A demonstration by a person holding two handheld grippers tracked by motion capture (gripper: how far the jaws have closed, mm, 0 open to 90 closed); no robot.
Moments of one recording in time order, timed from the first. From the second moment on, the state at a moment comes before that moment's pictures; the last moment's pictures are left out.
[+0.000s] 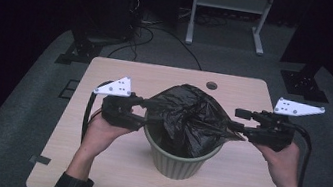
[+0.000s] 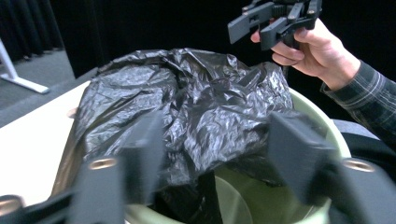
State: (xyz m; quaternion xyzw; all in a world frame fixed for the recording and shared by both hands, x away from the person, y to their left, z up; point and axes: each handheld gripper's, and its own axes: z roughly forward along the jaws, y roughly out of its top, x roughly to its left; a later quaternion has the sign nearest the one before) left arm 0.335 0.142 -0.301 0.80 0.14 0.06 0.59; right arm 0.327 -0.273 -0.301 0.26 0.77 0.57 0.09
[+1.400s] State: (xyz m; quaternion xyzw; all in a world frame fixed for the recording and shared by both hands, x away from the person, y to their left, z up) left arm 0.307 0.209 -0.286 0.76 0.17 0.08 0.62; right arm 0.294 -0.295 -0.302 0.25 0.78 0.57 0.08
